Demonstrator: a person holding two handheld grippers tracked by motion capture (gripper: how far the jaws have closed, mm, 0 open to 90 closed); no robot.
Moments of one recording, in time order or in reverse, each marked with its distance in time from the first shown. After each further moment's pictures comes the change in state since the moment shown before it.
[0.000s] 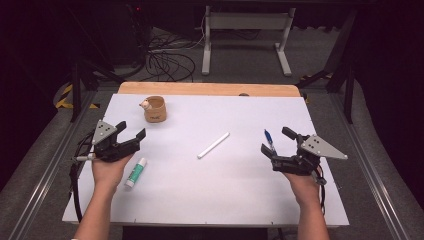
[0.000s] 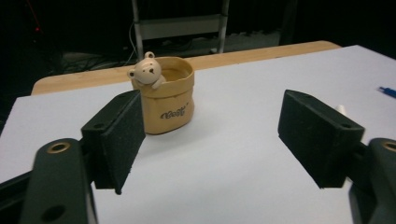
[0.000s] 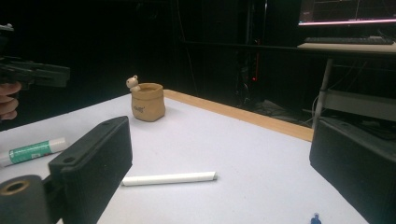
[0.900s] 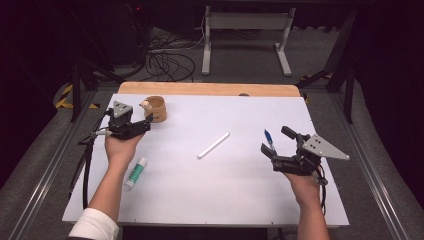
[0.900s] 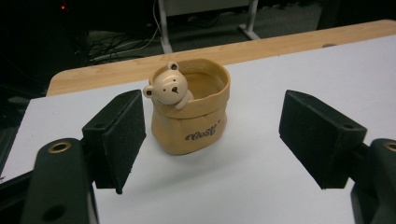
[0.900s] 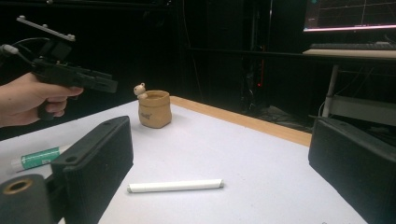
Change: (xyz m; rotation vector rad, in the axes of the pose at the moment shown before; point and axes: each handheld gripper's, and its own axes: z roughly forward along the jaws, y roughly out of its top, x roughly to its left) left arm 0.006 0.030 0.065 0.113 0.110 -0.006; right arm 0.002 0.004 -0.002 -0.024 0.024 0.003
